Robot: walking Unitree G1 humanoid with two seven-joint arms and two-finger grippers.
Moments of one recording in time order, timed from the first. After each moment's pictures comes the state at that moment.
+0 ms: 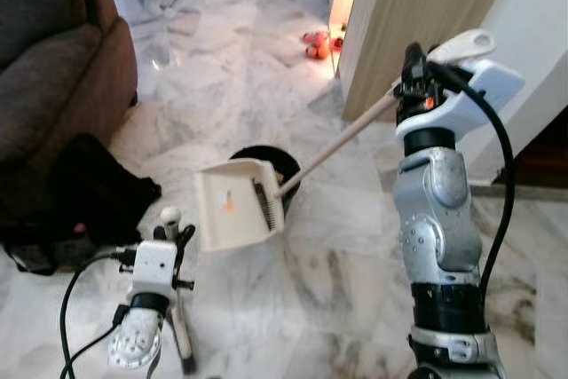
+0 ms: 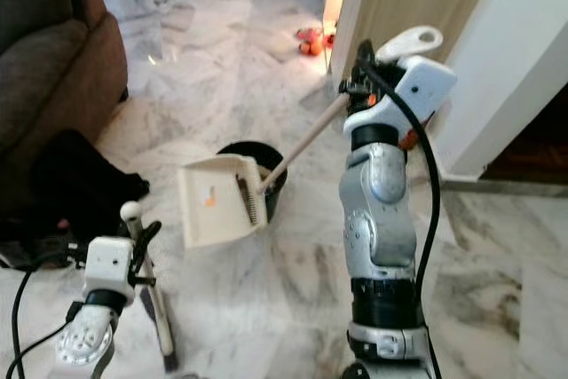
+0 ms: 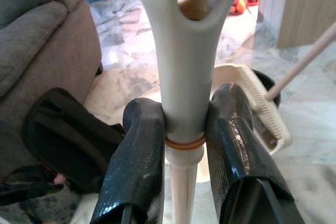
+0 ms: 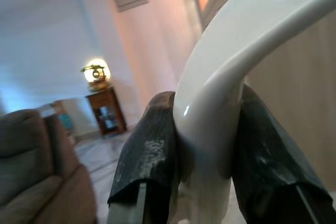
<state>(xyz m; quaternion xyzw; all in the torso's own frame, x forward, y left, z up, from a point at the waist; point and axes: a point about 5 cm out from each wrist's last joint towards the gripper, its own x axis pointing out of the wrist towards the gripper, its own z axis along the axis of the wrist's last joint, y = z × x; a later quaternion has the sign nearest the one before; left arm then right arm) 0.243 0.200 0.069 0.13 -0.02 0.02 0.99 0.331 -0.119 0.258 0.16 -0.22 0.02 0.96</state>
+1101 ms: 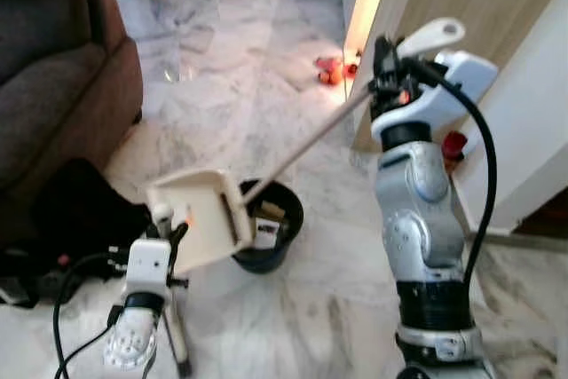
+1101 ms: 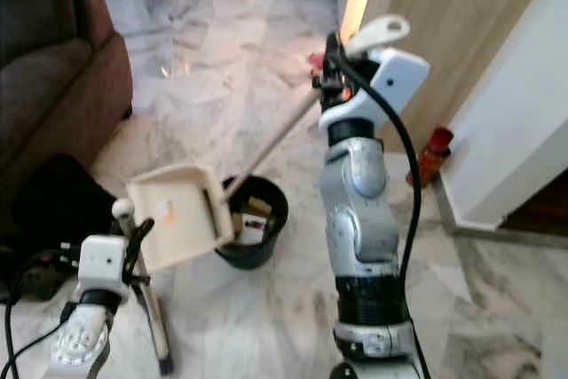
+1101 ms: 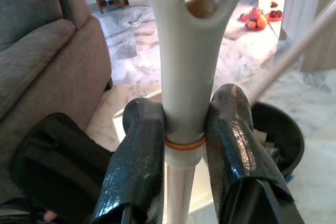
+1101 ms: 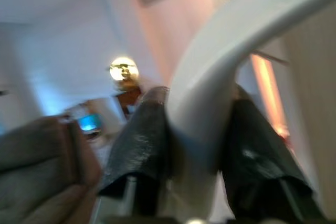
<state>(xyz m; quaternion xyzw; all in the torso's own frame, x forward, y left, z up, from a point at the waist) 0.244 0.192 0.068 0.12 -0.02 0.02 0.99 0.333 -0.119 0.258 0.19 -0.22 0.04 0.96</state>
